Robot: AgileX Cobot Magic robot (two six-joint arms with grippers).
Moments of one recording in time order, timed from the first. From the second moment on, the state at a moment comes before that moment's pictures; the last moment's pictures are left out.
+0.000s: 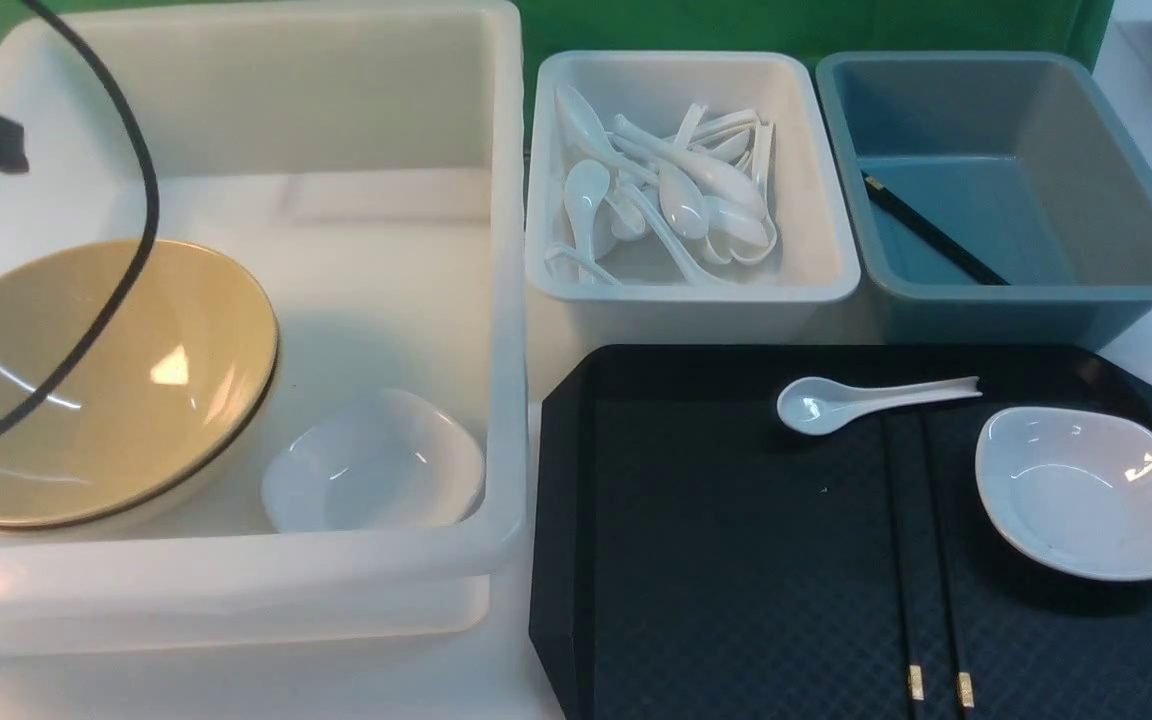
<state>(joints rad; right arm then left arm) 0.18 0.63 -0.51 0.16 0.72 -0.14 0.06 1.13 -1.17 0.00 0.80 -0.05</state>
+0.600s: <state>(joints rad) 0.15 1.48 -0.79 0.01 0.54 -0.18 -0.09 0.55 -0.57 -0.22 0.64 0.21</state>
